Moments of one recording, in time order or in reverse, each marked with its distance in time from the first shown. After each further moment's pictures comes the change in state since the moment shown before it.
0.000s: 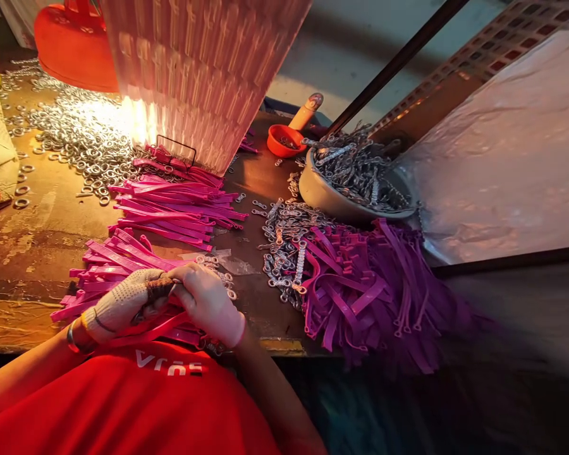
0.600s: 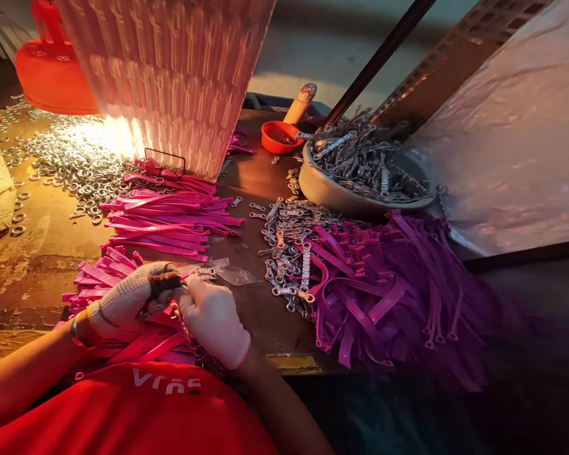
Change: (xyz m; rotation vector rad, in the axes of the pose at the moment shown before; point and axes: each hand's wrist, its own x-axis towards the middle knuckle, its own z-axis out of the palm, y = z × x) left_hand 0.043 0.046 0.009 0.147 -0.035 0.085; right_hand 0.002 0.002 -0.010 -0.105 0.122 0.400
